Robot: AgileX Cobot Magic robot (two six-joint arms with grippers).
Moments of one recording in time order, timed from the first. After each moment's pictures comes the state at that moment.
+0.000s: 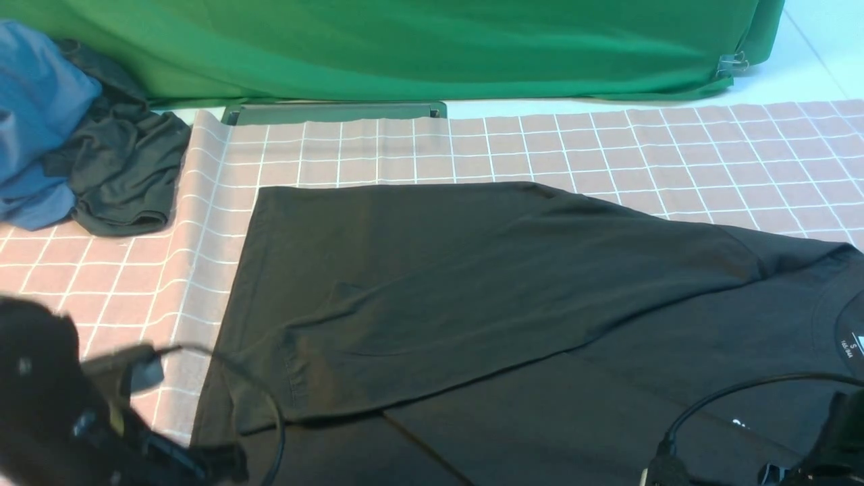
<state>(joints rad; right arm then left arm) 0.82 1.38 -0.53 -0.01 0.80 -0.28 -0.30 1.19 -0.63 -0.09 1.04 -0.57</state>
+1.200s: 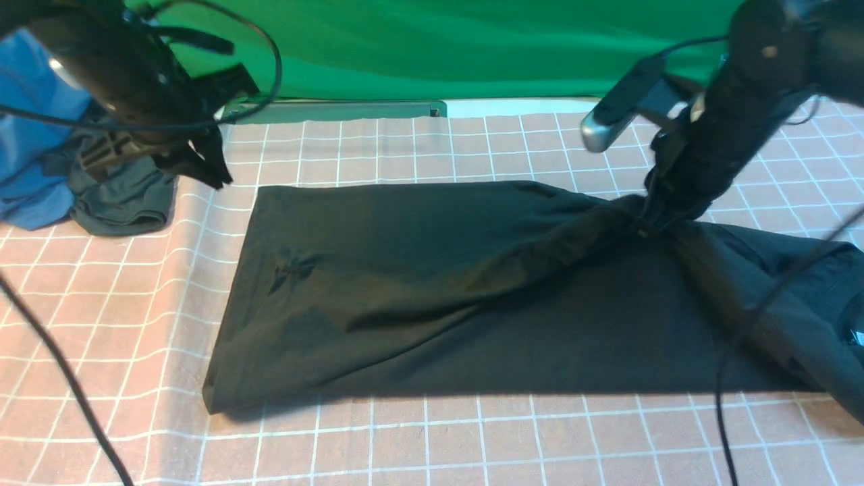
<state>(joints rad) 0.29 1.91 -1.51 -0.05 0.92 -0.48 -0.02 1.88 -1.64 -0.13 1.13 -0.49</state>
